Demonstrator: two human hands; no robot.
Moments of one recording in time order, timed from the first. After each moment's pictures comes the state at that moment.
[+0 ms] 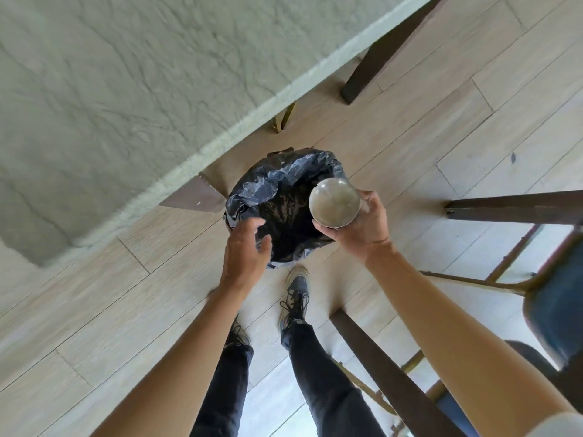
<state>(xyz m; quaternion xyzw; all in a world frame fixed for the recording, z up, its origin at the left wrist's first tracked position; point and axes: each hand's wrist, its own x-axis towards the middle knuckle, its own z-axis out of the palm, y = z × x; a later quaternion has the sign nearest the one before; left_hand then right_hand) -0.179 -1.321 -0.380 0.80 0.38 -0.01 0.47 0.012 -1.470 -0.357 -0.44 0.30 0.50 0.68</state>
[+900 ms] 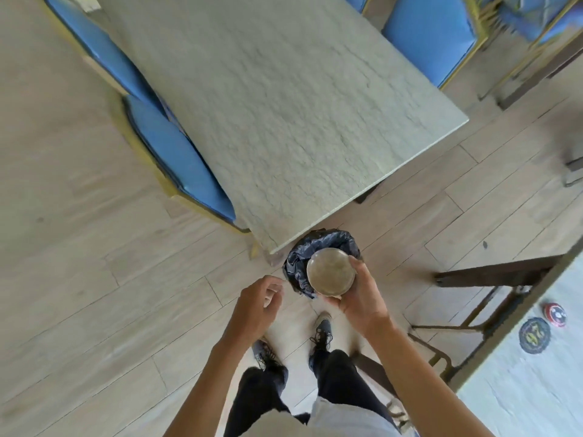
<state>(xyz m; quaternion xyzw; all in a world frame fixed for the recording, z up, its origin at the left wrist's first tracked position) -0.360 -1.277 0.019 0.77 0.34 0.00 0.53 -0.179 -1.431 0.042 -0.53 0.15 0.51 0.66</state>
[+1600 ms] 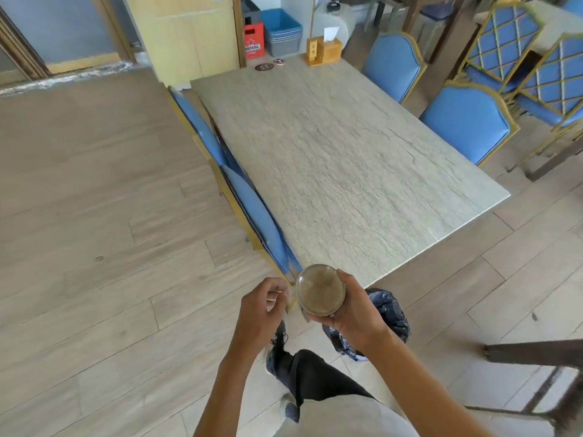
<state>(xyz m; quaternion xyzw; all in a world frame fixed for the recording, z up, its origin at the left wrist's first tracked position) -0.423 -1.132 0.109 0.75 0.38 0.18 0.51 -0.256 -1.257 0.111 -0.49 0.05 0.58 0.64</state>
